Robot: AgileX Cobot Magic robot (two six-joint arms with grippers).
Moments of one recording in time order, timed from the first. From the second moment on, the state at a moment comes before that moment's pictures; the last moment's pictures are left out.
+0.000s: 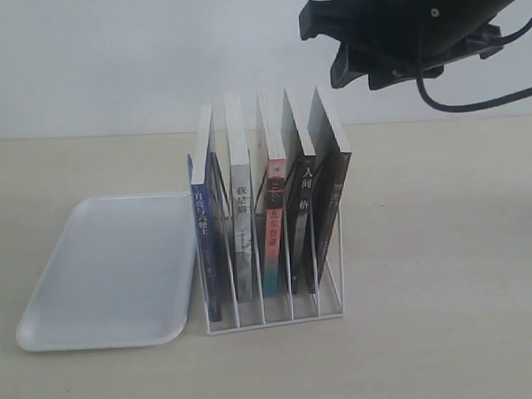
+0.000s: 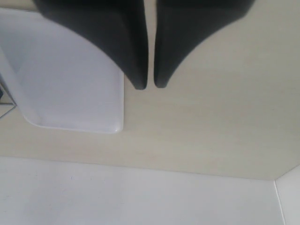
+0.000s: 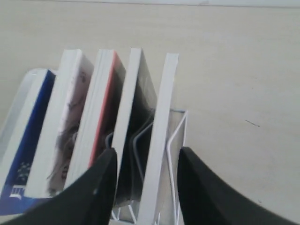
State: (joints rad) left arm 0.10 0.00 0.00 0.02 0.32 -0.09; right arm 0.51 1.49 -1.35 0.06 0.73 0.28
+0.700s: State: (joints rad) left arm 0.10 0.00 0.00 0.02 0.32 -0.09; right arm 0.66 1.58 -1.40 0.10 0.64 0.18
